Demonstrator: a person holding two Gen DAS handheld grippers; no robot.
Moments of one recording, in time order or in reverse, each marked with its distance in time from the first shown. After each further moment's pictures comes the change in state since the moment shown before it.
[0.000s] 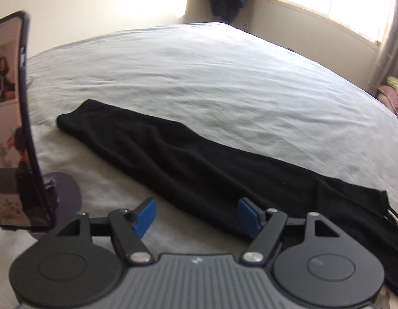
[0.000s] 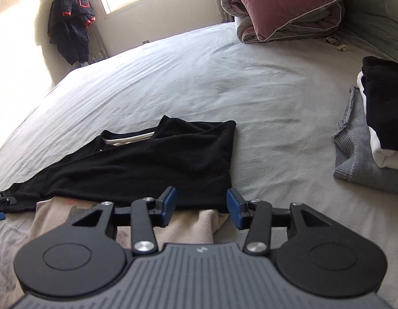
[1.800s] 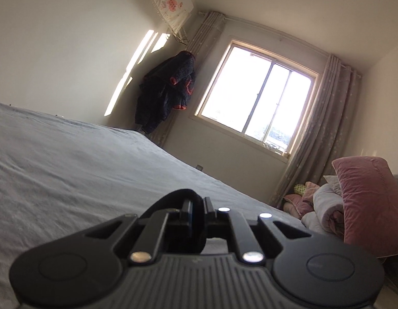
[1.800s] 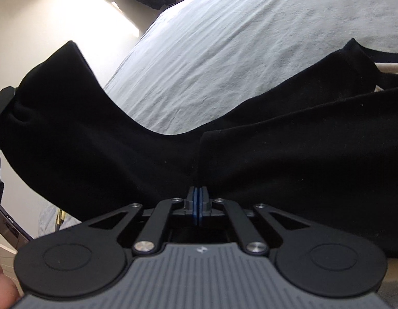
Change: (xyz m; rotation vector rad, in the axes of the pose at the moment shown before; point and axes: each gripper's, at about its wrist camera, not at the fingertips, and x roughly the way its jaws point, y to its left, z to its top) left arm -0.058 -0.063 0.011 -0.091 -0.535 -0.557; right arm 0.194 0.241 -0.005 0.062 0.330 0.539
